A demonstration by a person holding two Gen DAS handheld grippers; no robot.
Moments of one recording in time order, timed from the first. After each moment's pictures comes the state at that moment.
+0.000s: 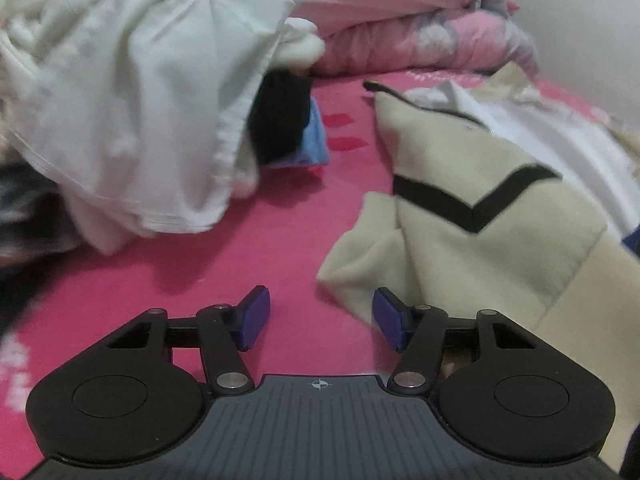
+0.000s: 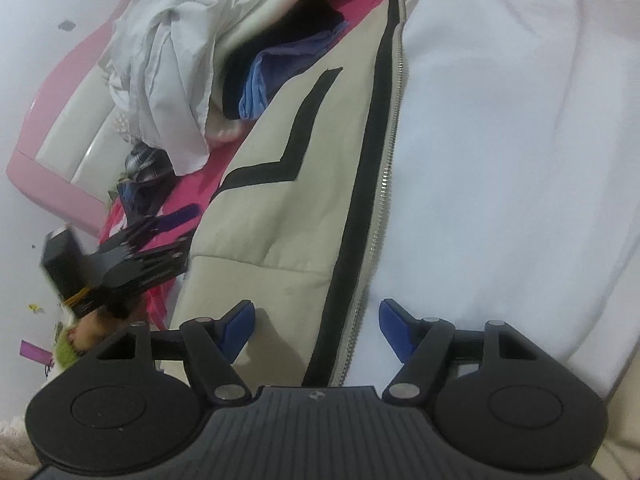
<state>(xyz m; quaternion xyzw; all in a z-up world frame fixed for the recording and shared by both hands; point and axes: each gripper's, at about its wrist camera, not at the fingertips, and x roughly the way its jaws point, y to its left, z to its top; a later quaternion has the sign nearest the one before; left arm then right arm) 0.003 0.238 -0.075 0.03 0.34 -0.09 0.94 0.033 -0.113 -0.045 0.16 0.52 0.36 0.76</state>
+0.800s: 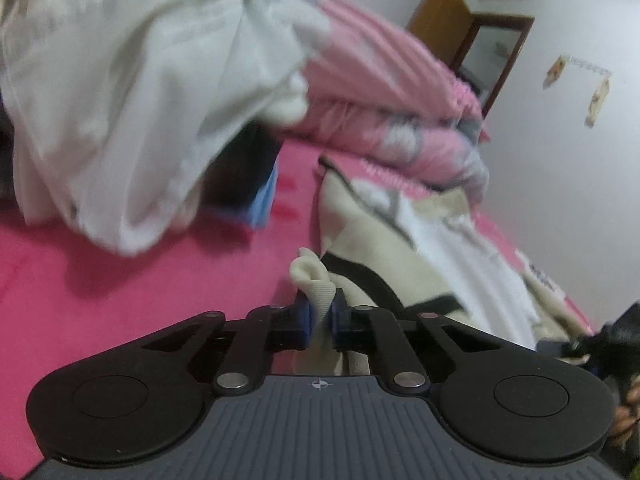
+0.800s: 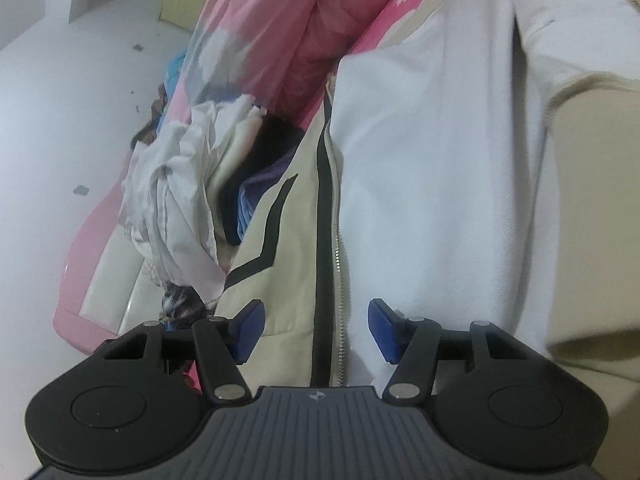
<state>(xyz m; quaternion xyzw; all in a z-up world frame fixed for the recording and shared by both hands) -0.002 0.256 -0.046 -0.16 0.25 -0.16 0.94 0.006 -0.181 -0.076 0.38 0.41 0.30 0.78</state>
